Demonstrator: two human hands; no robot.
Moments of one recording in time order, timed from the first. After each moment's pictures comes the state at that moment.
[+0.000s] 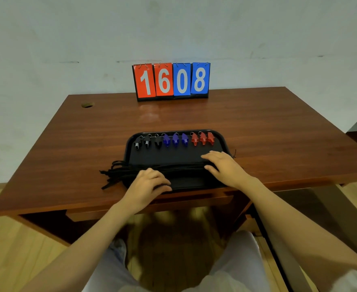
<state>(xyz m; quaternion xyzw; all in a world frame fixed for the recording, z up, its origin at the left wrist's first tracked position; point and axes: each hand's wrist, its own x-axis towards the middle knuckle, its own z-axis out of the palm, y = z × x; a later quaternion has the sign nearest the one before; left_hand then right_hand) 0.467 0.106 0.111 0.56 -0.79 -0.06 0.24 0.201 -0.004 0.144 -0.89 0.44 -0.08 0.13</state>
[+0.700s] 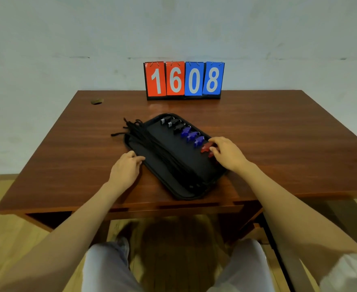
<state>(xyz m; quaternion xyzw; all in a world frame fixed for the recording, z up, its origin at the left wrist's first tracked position) 0.538 0.060 0.128 0.75 -0.64 -0.03 0.16 0.248 -0.063 0.163 -0.84 0.51 -0.12 0.16</state>
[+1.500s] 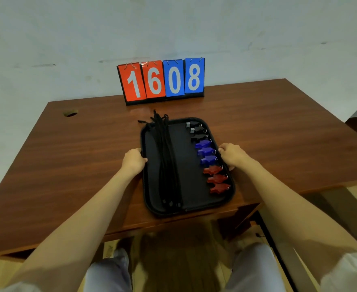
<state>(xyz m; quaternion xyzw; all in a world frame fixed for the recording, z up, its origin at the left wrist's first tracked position) 0.494 -0.038 0.147 0.79 -0.50 -0.29 0.19 0.207 -0.099 0.159 -0.69 0.66 -0.05 0.29</state>
